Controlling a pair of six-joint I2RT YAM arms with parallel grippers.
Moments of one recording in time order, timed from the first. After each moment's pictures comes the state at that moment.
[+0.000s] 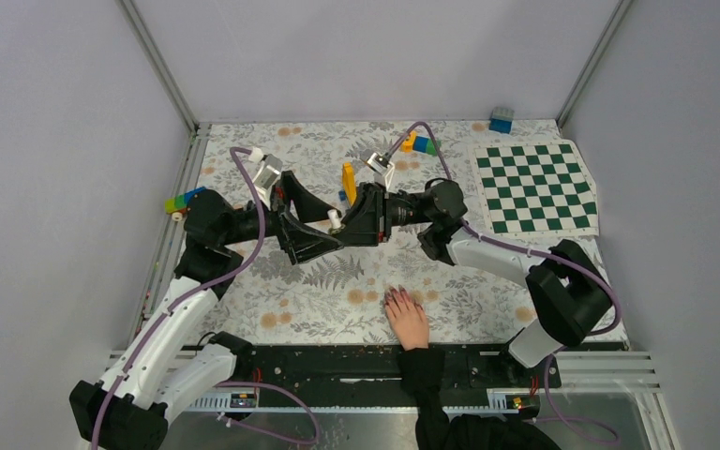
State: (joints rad) left arm -0.37 0.87 0.81 0.27 1.05 -0.62; right arm 0.73 1.59 0.94 1.16 -1.03 1.15
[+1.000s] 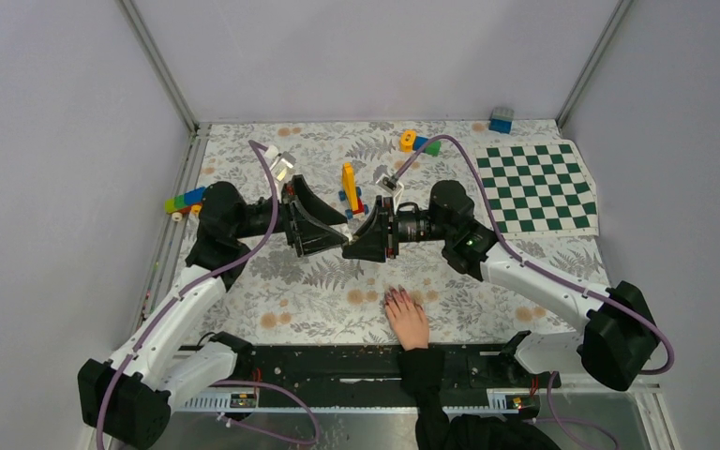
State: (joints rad) left arm -0.37 0.95 0.79 0.33 1.08 -0.72; right arm 0.76 1.29 0.89 0.36 -0.85 0.51
